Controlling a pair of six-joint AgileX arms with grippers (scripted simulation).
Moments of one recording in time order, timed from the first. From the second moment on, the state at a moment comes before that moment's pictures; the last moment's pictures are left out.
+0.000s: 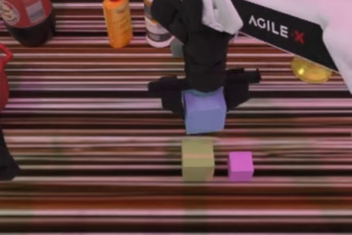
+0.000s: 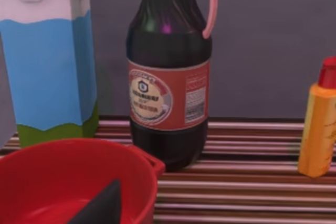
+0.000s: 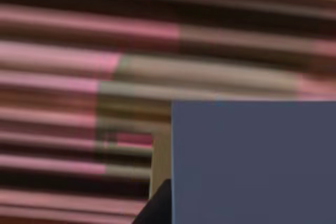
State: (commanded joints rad) left arm 0.02 0.00 0.00 0.00 0.00 0.00; right arm 0.68 2.35 2.05 -1.30 0.01 0.58
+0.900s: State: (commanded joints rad) left arm 0.02 0.00 0.00 0.00 0.00 0.00; right arm 0.92 2.52 2.37 -1.40 0.01 0.94
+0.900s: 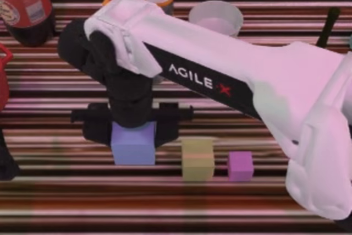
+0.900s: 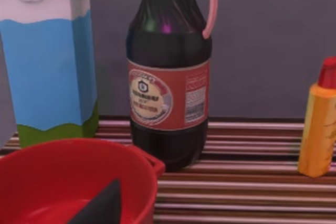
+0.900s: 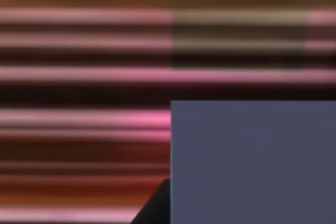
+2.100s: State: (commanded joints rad) left arm 0.02 0.00 0.00 0.00 0.00 0.00; right arm 0.93 2.53 2.14 -1.18 0.02 0.94
